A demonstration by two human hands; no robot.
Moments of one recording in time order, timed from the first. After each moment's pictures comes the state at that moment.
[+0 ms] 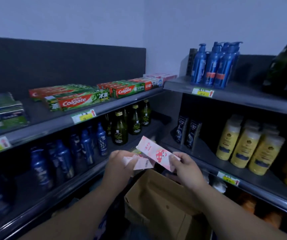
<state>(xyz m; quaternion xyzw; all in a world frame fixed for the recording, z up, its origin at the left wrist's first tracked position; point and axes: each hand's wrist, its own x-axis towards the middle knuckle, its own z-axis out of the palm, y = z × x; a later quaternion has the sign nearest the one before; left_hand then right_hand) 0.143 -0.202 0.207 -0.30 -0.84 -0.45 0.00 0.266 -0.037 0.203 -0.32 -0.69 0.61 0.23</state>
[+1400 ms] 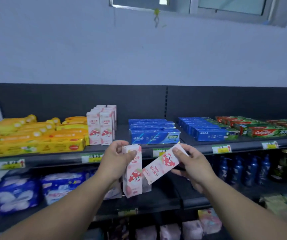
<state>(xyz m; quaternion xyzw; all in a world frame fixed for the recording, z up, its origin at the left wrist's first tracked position) 0.214 -0.842 0.336 0.01 -0.71 -0.69 0.14 0.197 -0.617 0.327 0.03 -0.65 0.76 0.03</state>
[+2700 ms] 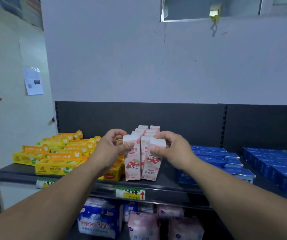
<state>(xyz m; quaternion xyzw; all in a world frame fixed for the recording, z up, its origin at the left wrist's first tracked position) 0.125 -0.985 0.401 0.00 -0.71 -0.64 0.28 0.047 -0.791 0.407 0.31 -0.78 0.55 0.04</state>
